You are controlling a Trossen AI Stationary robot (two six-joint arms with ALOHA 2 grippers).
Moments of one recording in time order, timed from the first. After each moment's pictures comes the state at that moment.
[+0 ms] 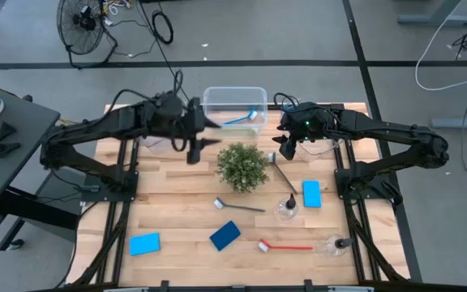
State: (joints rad) left arm 0.13 1.31 1.47 -0.58 0.01 0.19; right arm -0.25 1.18 1.14 -0.72 0.11 0.14
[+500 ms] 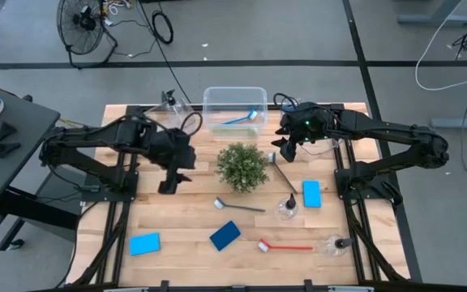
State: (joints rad) left arm -0.06 1.31 1.47 -1.15 0.09 0.08; right arm -0.25 1.18 1.14 -0.72 0.02 0.19
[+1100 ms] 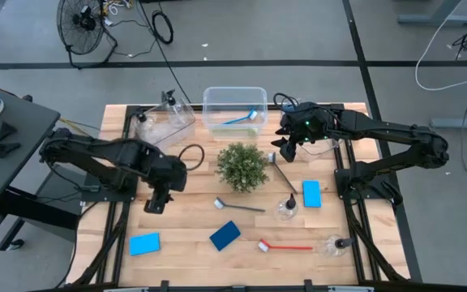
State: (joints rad) left arm -0.25 1.32 1.34 -1.28 0.08 -0.09; right arm -0.25 1.18 1.13 -0.72 0.02 0.19
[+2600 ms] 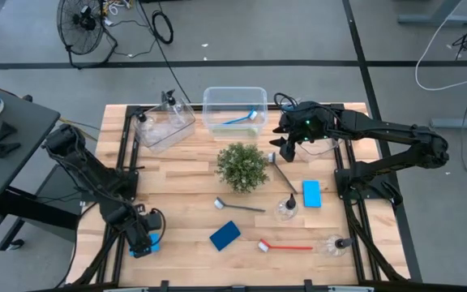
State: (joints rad) left arm -0.94 1.32 0.63 -0.62 0.04 -1.25; right arm -0.25 1.18 1.13 -0.67 0.01 0.11
